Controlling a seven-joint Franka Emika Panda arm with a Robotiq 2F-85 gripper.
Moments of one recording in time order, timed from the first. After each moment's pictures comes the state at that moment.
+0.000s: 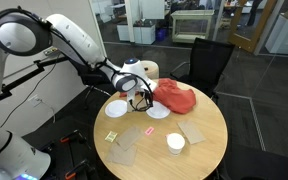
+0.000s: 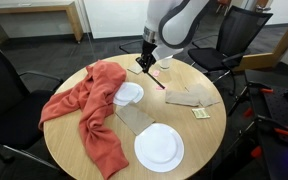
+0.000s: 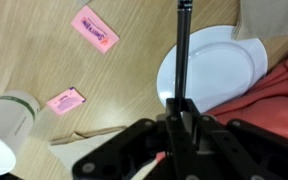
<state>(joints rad) 0.22 0.63 -0.22 -1.98 0.12 2.85 0.43</state>
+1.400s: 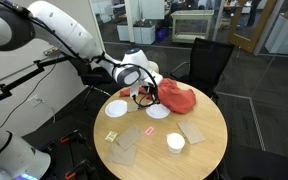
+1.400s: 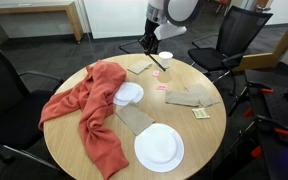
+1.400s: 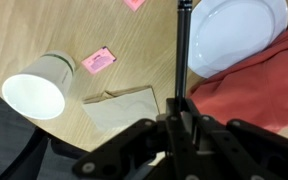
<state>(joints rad) 0.20 0.52 -0.30 -1.99 -0.01 2.81 0.50</state>
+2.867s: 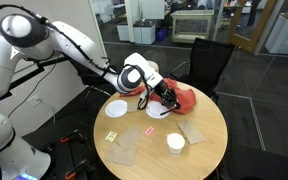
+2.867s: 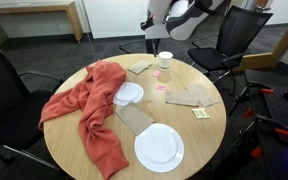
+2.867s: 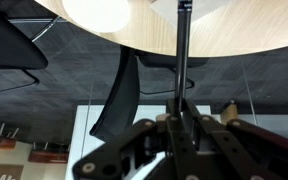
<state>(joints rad) 0.74 0.90 -1.02 -1.94 -0.09 2.94 1.21</state>
